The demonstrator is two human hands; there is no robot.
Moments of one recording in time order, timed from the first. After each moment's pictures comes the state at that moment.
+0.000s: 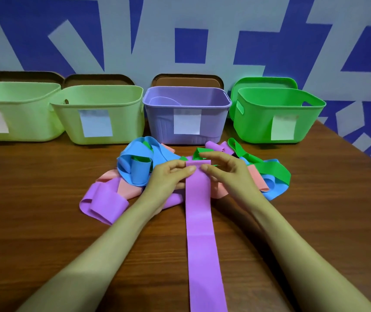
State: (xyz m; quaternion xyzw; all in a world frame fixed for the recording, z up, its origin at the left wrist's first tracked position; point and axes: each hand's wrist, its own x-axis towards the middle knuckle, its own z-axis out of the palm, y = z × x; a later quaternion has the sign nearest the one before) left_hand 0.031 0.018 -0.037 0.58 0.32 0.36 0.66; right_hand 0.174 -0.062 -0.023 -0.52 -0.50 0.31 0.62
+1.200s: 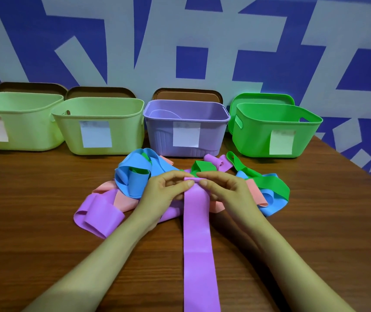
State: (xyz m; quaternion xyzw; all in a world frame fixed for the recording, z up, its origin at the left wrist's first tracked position) left_hand 0.025 0.008 -0.029 0.60 0.30 0.40 0.63; right_hand 0.165 -0.074 -0.019 -0.52 -0.48 0.33 0.62
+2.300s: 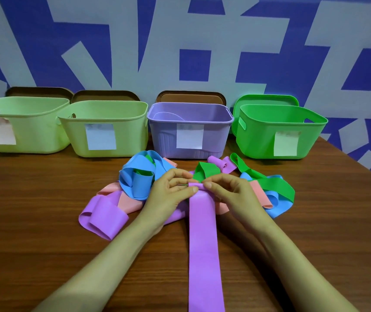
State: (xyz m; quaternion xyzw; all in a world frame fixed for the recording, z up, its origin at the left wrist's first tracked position) left_hand 0.026 0.002 -0.028 0.58 0.30 0.40 0.64; right_hand 0.171 -0.070 -0.024 -0.55 -0.50 0.31 0.59
